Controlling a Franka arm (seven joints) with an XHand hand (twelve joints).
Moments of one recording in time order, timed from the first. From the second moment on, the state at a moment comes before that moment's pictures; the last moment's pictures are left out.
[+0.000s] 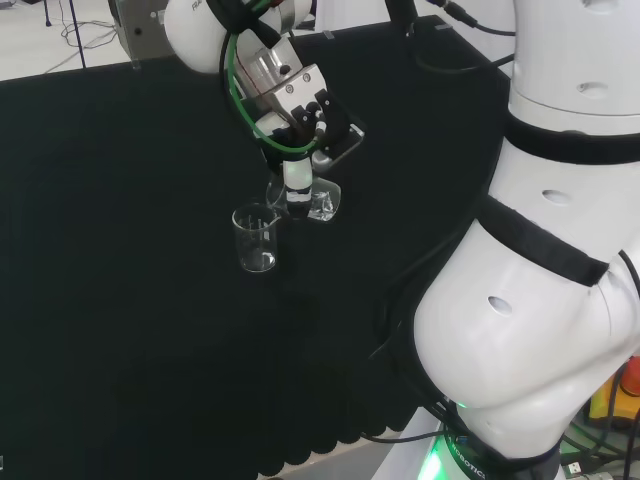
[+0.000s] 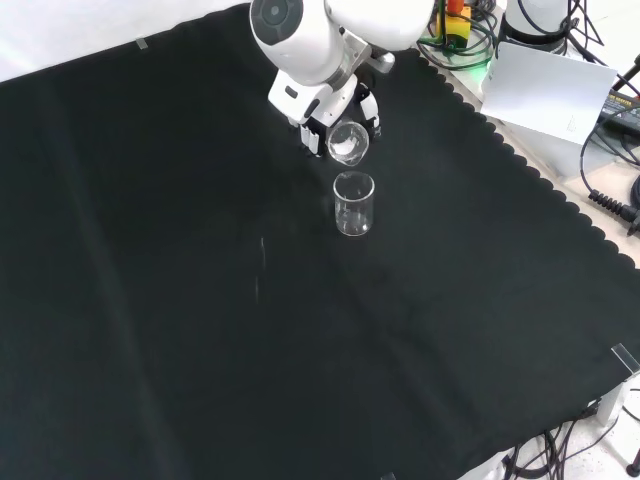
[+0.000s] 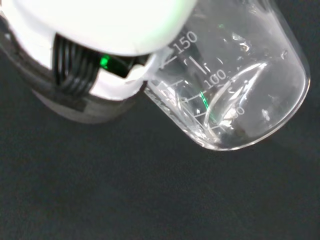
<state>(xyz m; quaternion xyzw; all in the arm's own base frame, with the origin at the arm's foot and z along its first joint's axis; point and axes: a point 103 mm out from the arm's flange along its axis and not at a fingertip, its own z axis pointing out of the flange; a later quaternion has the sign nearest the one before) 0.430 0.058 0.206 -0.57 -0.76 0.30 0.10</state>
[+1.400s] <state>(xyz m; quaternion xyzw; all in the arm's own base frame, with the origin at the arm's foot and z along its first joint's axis) 0.435 0.086 0.214 -0.56 -0.73 0.39 0.05</state>
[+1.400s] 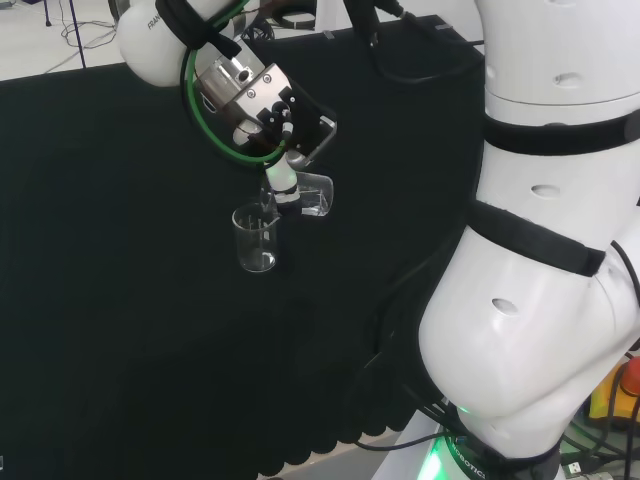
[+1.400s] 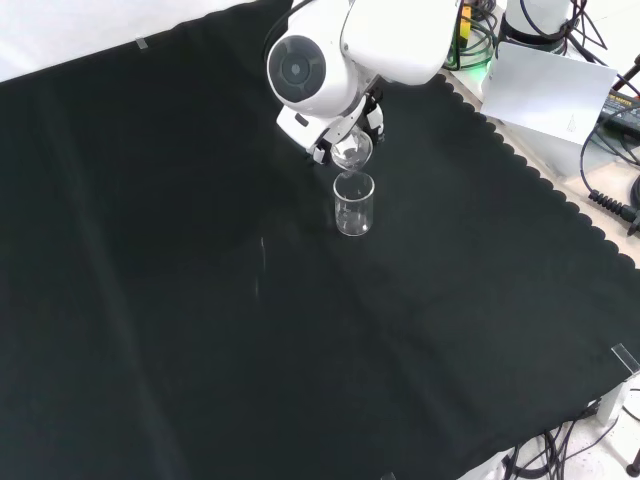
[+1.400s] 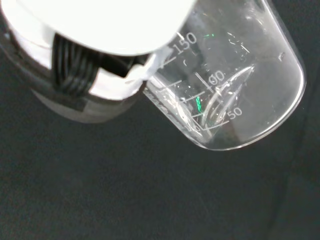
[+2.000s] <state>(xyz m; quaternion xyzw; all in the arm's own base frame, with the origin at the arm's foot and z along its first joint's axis) 0.436 0.102 0.219 -0.56 -0.71 0.42 0.04</state>
